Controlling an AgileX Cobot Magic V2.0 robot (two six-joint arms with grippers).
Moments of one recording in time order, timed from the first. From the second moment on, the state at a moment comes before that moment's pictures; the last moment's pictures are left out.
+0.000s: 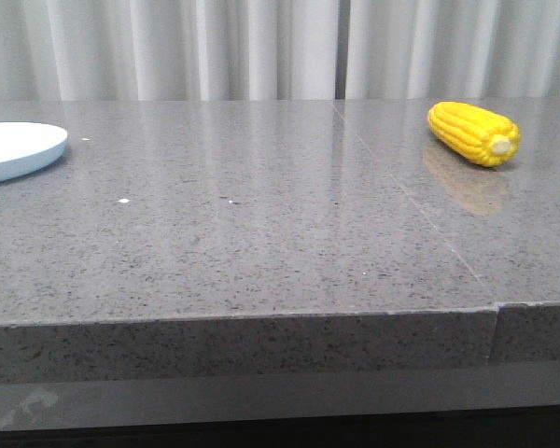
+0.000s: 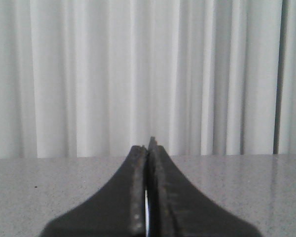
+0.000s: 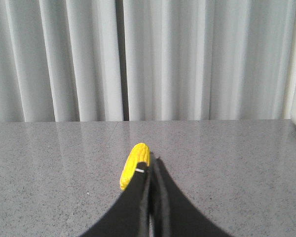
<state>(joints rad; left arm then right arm) 0.01 0.02 -0.34 -0.02 0.17 0.00 0.06 0.06 -0.38 0.02 0.27 0.07</state>
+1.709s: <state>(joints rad) 0.01 0.75 -0.80 0.02 0.73 0.00 0.06 0.62 -0.68 -0.03 0.53 0.04</state>
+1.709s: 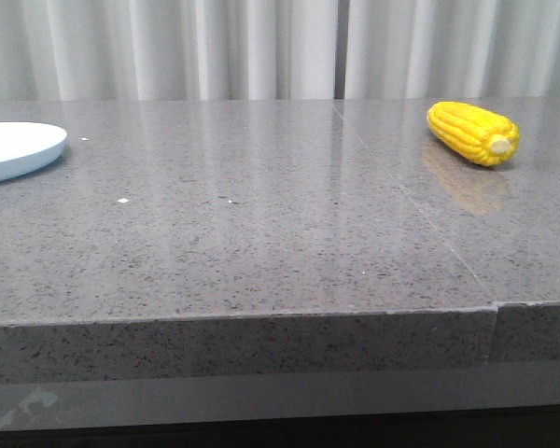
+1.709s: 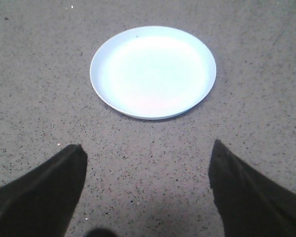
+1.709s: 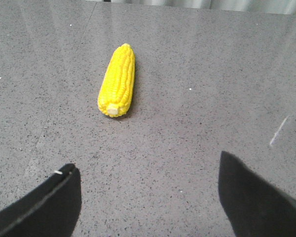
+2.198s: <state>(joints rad) 0.19 1.24 -1.01 -0.13 0.73 0.15 0.06 0.62 -0.68 -0.03 0.53 0.04</state>
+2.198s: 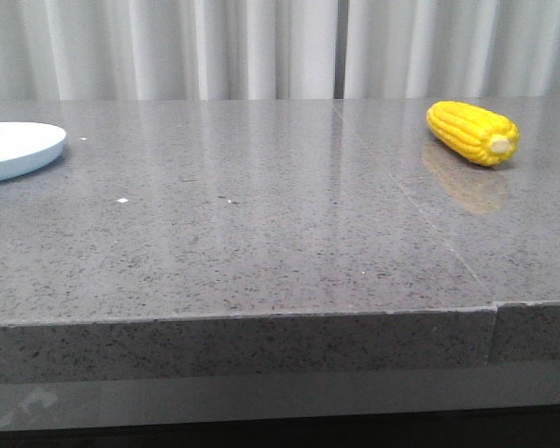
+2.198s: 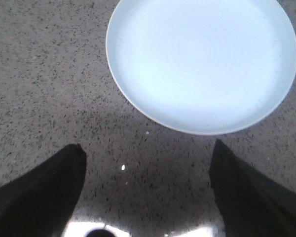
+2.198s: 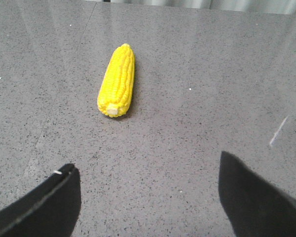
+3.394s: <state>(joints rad) 0.25 1.78 -1.33 -0.26 0.68 0.25 0.06 0.62 -0.68 -0.04 0.53 0.04</state>
